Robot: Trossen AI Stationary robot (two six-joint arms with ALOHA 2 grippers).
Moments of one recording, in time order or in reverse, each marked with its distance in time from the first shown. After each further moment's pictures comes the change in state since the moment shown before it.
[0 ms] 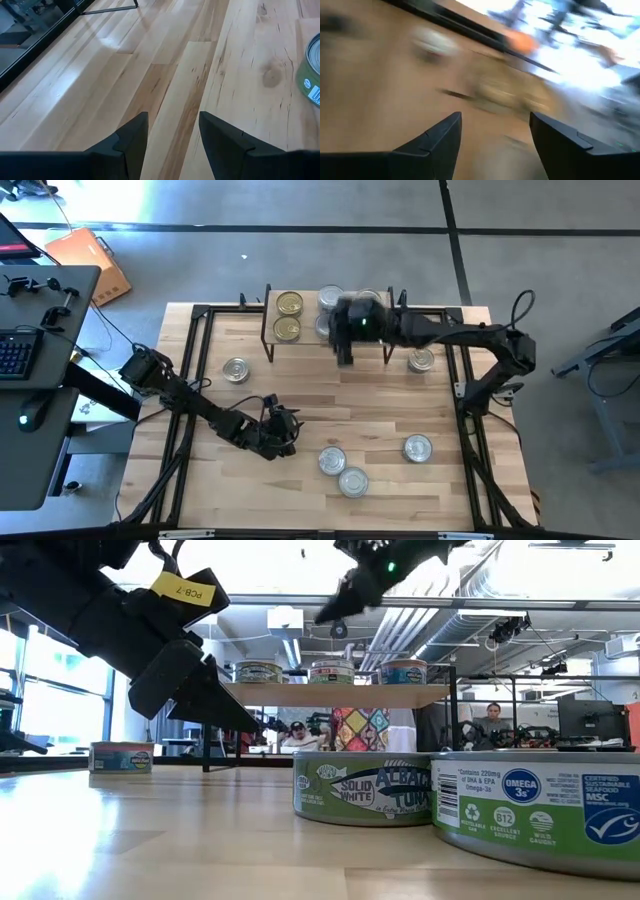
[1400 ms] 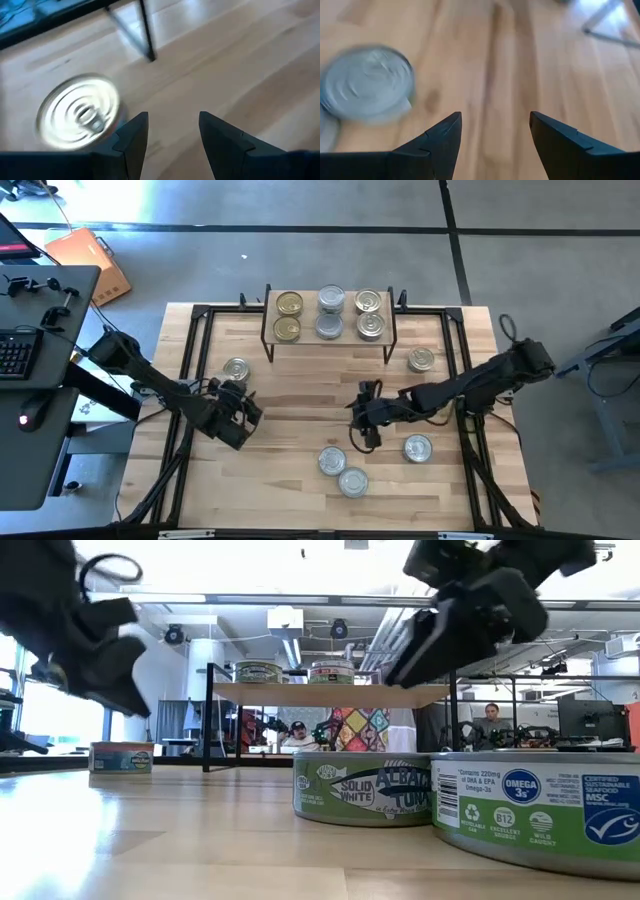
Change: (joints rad) left arm -0.059 -0.356 -0.109 -1.016 -0.095 -1.149; right arm 0.520 -0.114 -0.519 0.137 0.254 0.516
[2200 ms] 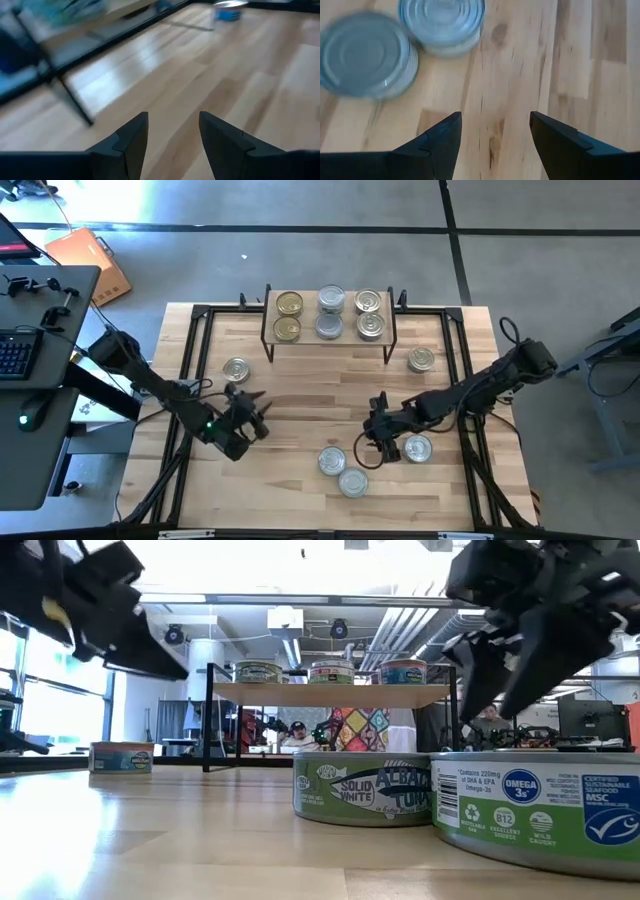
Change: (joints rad) left arm -0.077 -0.015 -0.042 0.544 -0.209 0.569; right arm 0.090 -0.015 -0.013 -0.228 -0.179 0.184
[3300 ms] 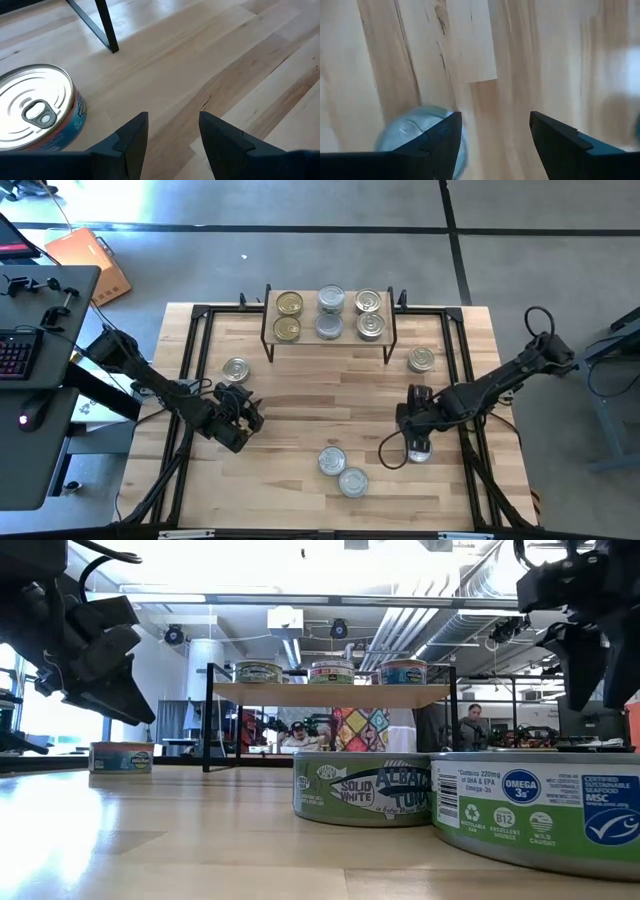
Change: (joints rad) left arm 0.046 -0.017 -0.009 -0.317 0.245 -0.449; right arm 0.094 -0.214 0.017 -0.628 0.089 0.411
